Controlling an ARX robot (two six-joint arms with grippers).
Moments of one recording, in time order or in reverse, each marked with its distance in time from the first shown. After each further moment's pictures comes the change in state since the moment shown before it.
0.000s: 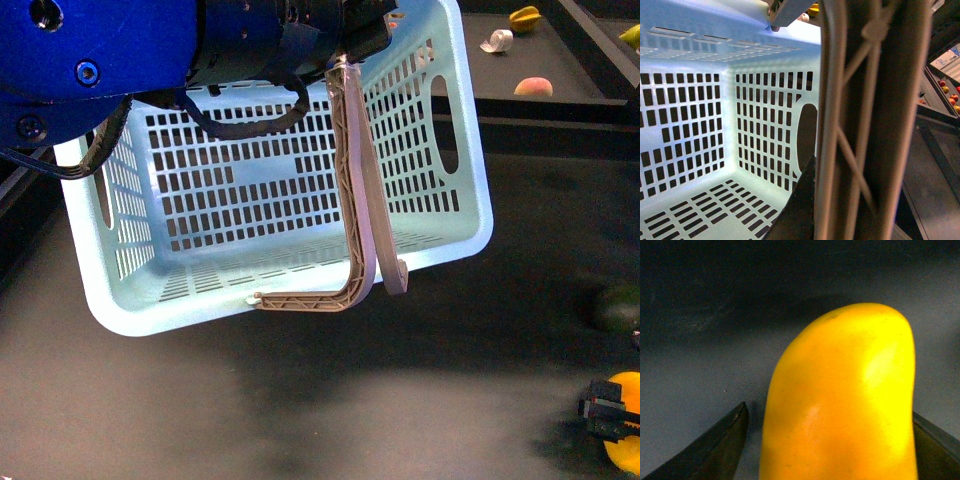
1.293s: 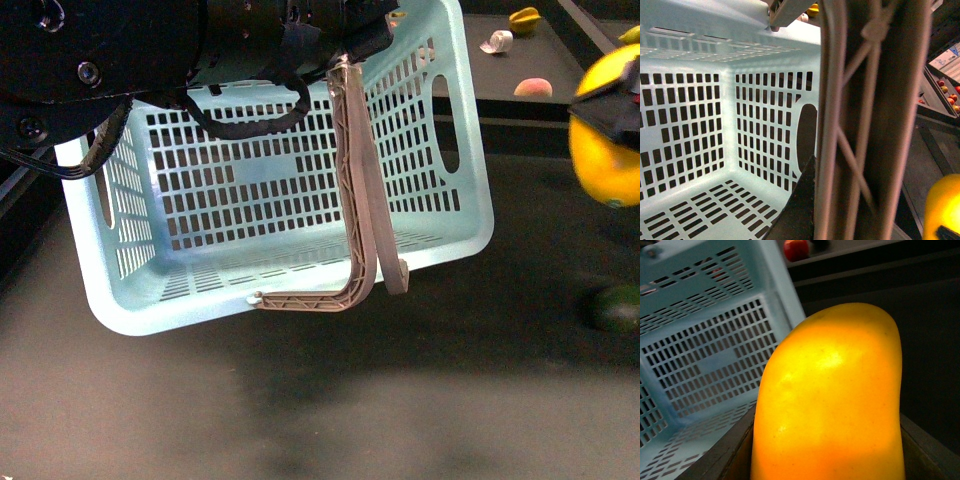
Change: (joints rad) left arm 0.000 0.000 0.000 0.000 0.000 0.000; right arm 0.376 -1.125 -0.224 -0.343 -0.177 0.319
